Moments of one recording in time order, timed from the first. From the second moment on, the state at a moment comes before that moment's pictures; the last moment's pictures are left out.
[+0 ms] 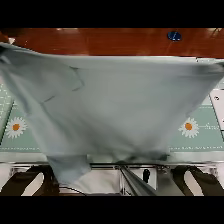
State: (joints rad) left arm 0.03 -0.85 1.43 1.30 -1.22 -1.48; right arm -0.23 -0.73 1.34 -1.11 1.37 1.48
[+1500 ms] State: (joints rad) left arm 0.01 -1.77 1.66 1.24 -1.33 -1.45; right arm -0.22 -1.69 1.50 -0.98 1.35 1.31
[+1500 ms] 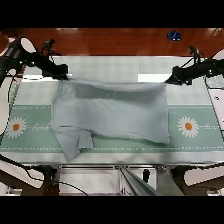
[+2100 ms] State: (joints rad) left arm 0.02 -1.79 1.53 1.29 -1.48 -1.36; right arm -0.19 -1.69 1.42 -1.14 1.42 1.37
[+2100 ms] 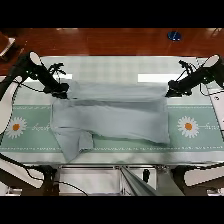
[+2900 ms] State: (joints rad) left arm 0.19 -1.42 1.08 1.23 -1.40 -1.30; right arm -0.24 -1.36 1.13 -1.18 1.33 1.40
